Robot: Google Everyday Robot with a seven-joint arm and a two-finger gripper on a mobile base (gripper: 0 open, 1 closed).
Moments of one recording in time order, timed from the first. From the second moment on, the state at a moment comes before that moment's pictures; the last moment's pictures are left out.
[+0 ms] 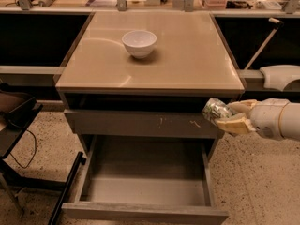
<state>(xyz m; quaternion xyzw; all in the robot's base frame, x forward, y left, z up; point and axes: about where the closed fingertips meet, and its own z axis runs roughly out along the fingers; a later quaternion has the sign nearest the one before) 0.518 -0.234 0.796 -0.39 0.78 0.11 0.47</state>
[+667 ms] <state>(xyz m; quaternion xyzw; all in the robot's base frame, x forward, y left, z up) 0.493 -0.191 0.933 -0.46 0.70 -0.01 0.54</state>
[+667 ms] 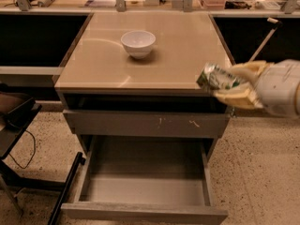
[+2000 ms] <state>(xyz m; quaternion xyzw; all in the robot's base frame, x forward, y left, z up) 0.626 -0.297 1.109 -0.41 0.72 -0.17 0.53</state>
